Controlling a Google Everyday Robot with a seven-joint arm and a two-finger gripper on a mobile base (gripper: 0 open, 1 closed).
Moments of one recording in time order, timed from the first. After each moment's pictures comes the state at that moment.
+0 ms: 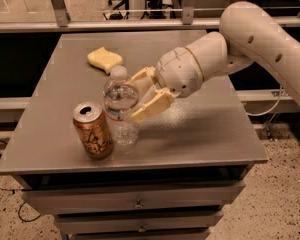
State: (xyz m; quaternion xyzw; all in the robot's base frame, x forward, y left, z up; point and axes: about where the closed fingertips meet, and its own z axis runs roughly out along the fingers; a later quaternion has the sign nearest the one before) arm 0.458 0.030 0.924 -0.68 0.47 0.44 0.34
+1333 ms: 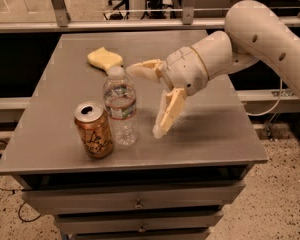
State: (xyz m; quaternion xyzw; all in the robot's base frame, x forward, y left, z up) arm 0.475 0.017 0.911 -0.68 0.49 0.42 0.34
